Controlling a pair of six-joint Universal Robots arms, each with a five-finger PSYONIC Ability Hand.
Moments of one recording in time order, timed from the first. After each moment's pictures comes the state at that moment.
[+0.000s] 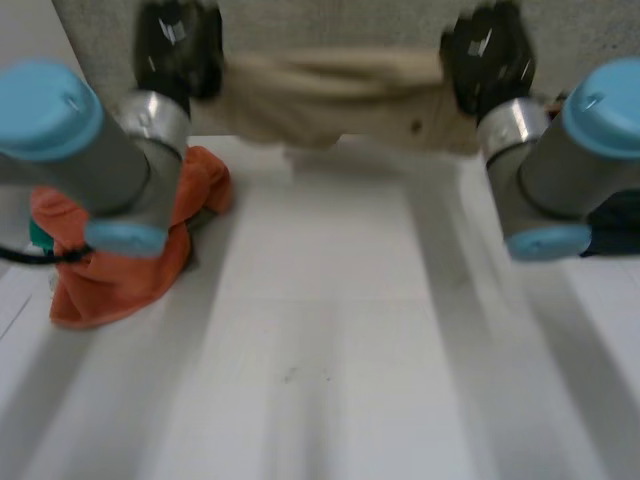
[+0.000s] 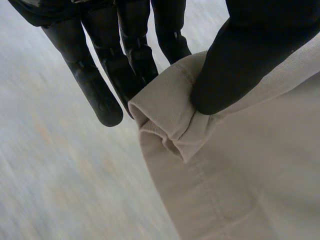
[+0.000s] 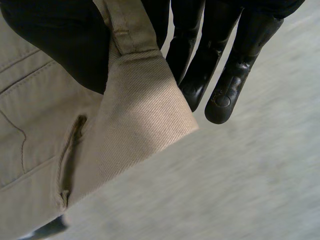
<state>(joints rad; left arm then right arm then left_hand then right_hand) 4.28 -2.15 -1.08 3.61 -1.59 3.44 2.00 -0.97 1.04 -0.41 1.58 2.34 1.12 1.20 1.19 1.20 0.97 0.95 1.17 1.19 1.19 1.00</state>
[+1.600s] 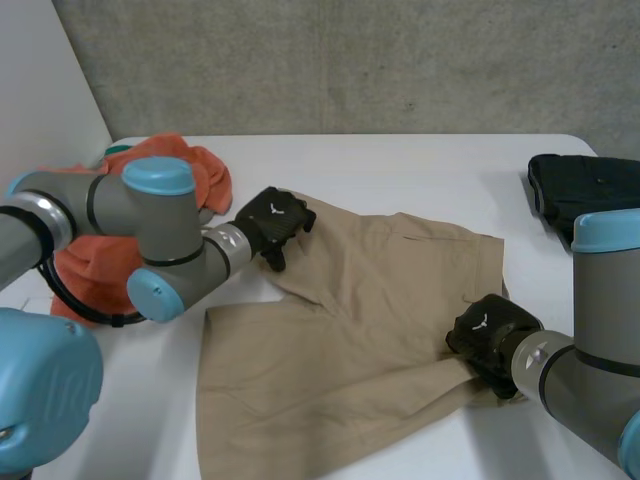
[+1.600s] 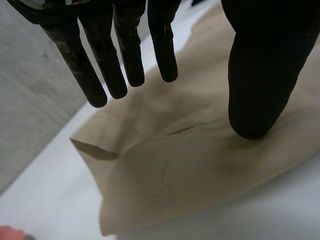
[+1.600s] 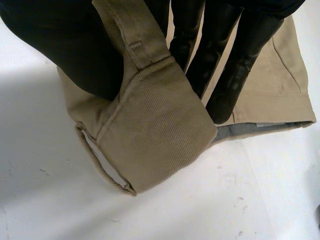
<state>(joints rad) 4.27 -2.58 -0.78 3.04 -1.20 3.70 1.98 -1.25 1.70 0.28 1.53 2.26 0.53 0.53 0.53 0.52 0.34 0.97 1.17 1.19 1.19 1.00</state>
